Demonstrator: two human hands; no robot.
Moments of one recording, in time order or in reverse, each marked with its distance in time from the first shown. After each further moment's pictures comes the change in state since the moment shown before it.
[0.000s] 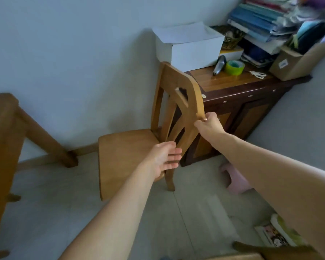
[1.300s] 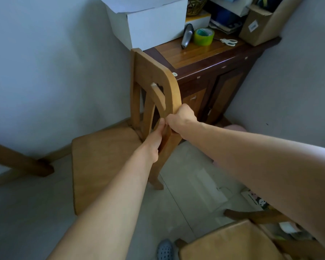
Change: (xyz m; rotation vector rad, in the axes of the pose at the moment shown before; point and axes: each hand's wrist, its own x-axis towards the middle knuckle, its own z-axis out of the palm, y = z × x) left_hand 0.097 -0.017 0.049 0.100 -0.072 -0.140; right_hand 0.020 0.025 0.027 -0.010 0.072 0.169
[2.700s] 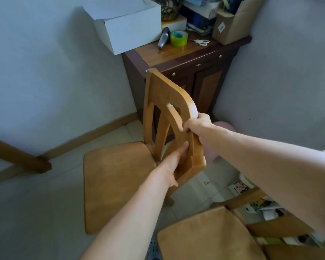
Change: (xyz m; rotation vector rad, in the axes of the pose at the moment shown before) left_hand -0.092 -0.095 0.146 -0.029 -0.158 -0.289; right_hand -0.046 0.116 -0.132 0.264 -0.066 0.155
